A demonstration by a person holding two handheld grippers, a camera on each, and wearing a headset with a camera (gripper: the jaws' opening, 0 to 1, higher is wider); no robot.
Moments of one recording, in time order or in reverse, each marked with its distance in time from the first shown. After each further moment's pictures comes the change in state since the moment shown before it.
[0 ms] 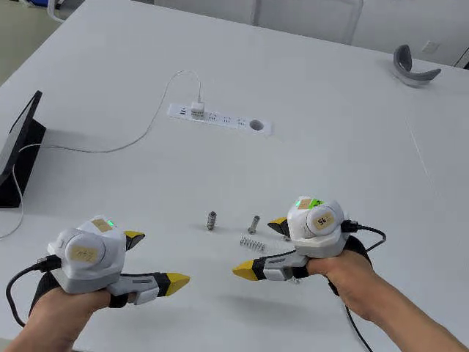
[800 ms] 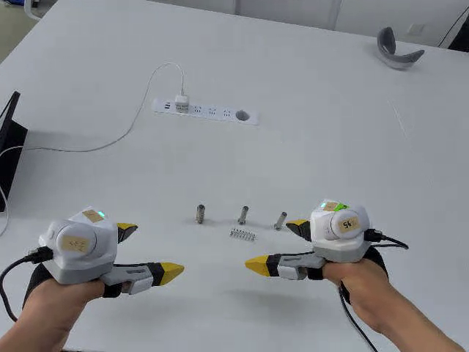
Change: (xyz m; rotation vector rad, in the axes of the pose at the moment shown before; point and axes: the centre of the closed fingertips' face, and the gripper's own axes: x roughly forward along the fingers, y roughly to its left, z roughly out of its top) left arm 0.008 -0.003 0.009 0.019 0.016 -0.010; right arm -0.038 -0.024 -0.029 0.191 -0.096 -0.102
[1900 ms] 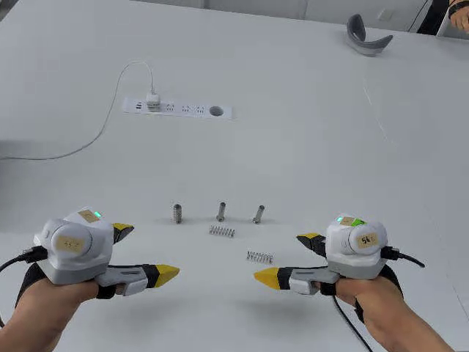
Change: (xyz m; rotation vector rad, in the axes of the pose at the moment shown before) left arm 0.024 -0.027 0.009 0.075 0.048 -0.078; right arm -0.042 -0.015 -0.046 0.122 -0.024 -0.058
